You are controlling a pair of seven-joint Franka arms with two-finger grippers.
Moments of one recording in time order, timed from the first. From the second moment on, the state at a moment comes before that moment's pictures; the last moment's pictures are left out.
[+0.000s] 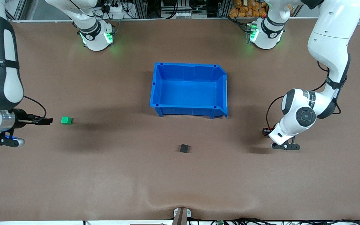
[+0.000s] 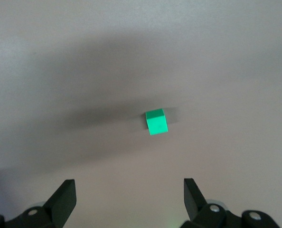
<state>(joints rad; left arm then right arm) -0.01 0.60 -0.12 -1.90 0.21 2.46 -0.24 -0.10 0.45 -0.03 -1.53 0.03 1.66 0.09</state>
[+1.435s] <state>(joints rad) -0.21 0.70 -0.14 -1.62 0.14 2.47 -1.55 -0.16 0.62 -0.04 -1.77 0.04 2.04 -0.05</state>
